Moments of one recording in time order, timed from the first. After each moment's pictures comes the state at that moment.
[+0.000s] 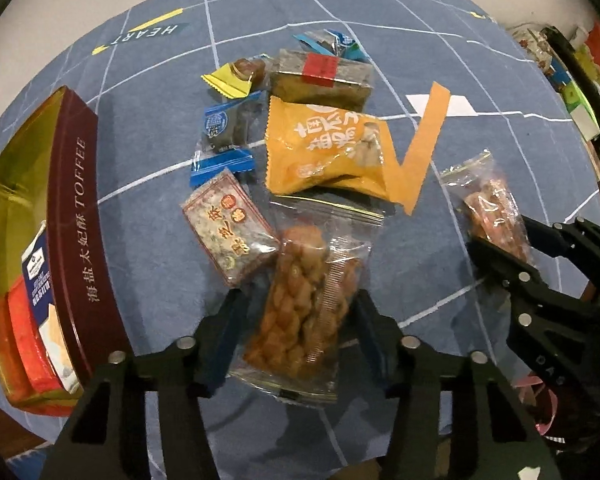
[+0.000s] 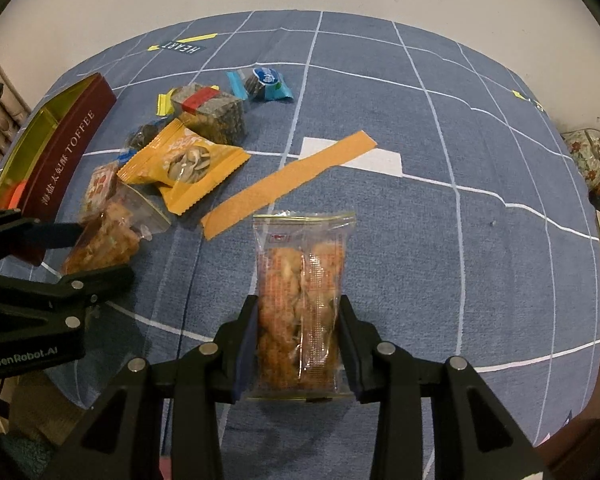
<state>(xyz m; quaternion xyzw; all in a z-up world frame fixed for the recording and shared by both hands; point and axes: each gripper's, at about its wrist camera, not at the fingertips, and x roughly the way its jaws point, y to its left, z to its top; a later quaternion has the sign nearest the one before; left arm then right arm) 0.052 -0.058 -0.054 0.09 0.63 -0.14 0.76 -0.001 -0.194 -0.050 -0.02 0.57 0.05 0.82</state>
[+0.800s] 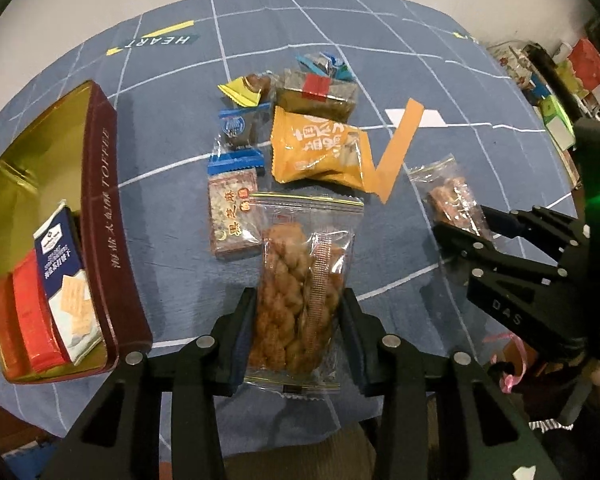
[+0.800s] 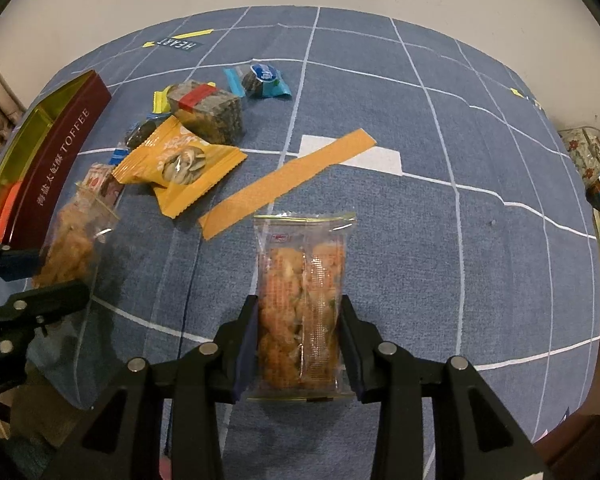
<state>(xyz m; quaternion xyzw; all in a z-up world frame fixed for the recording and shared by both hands) 0.027 -0.039 -0.028 0.06 0.61 -0.16 0.77 0.005 -0.190 -0.053 -0.02 0.58 0.04 0.81</state>
